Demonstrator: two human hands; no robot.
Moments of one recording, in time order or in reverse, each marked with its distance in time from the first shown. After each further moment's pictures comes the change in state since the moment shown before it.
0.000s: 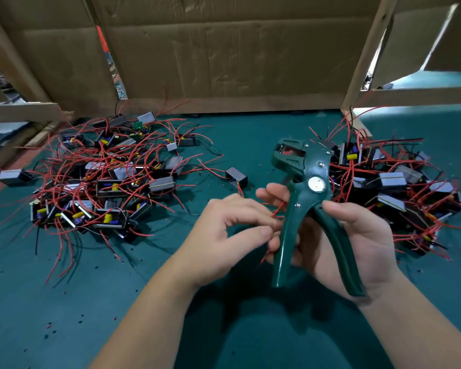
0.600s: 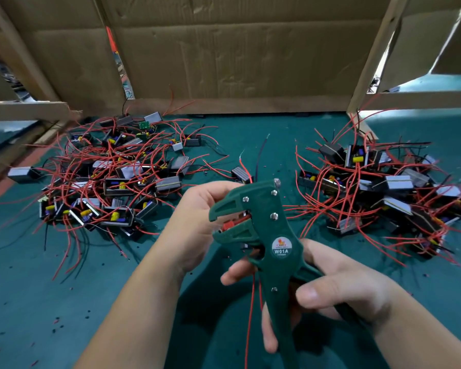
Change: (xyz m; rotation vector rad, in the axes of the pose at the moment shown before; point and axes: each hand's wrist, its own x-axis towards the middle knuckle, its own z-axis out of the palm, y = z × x) left_hand 0.001 0.009 -0.017 -0.675 -0.025 -0.238; right_hand -0.010 0.012 0.002 -0.352 -0.373 0.289
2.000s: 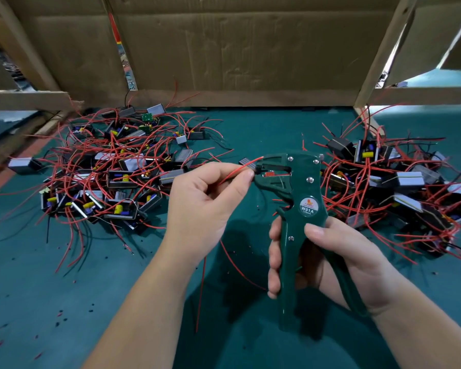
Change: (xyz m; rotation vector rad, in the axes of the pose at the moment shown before) left_hand 0.007 -0.001 0.002 0.528 0.538 0.345; right_hand 0.011 -0.003 -0.001 0.119 0.372 -0.124
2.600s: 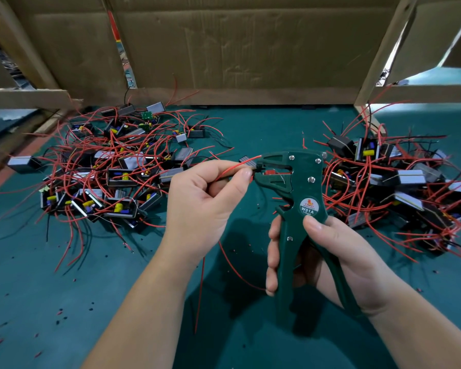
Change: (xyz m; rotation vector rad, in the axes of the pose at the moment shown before) left_hand -0.002 0.004 0.002 -0.055 0.027 -0.034; right_hand 0.001 0.006 0.000 -0.045 0.035 -0.030
